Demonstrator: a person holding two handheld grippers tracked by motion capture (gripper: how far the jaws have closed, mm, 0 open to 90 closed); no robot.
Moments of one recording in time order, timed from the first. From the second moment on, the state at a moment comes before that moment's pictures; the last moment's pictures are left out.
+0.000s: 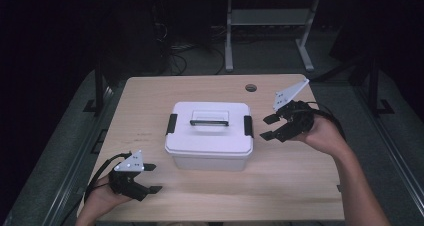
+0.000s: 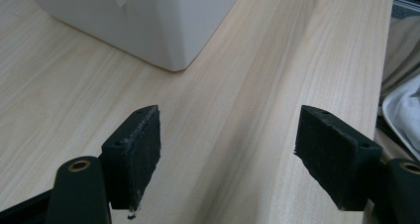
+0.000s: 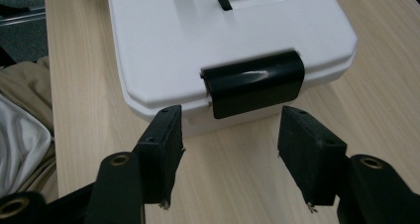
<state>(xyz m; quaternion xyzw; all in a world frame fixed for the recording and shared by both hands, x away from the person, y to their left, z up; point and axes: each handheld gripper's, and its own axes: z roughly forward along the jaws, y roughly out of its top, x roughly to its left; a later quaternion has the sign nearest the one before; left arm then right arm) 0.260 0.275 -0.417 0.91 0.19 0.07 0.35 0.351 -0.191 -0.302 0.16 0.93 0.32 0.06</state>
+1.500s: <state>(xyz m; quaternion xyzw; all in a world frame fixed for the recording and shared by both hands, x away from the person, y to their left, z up) 0.257 0.273 -0.418 0.92 0.19 0.07 0.35 0.322 -0.233 -0.352 0.20 0.92 0.33 0.06</state>
